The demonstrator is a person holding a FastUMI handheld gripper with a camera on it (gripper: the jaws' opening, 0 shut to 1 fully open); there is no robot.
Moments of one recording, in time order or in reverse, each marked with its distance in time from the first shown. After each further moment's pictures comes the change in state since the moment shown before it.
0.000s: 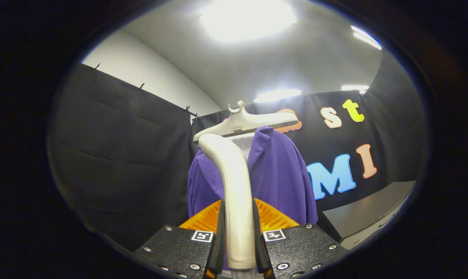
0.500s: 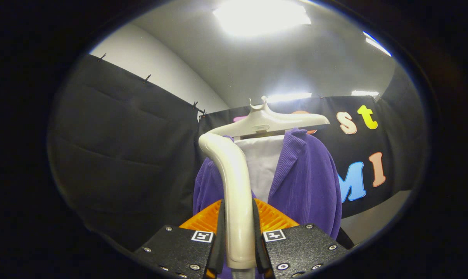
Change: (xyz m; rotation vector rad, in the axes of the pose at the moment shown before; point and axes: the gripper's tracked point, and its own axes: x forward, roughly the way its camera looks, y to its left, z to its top) arm 0.066 0.042 -0.017 -0.070 0.048 0.016
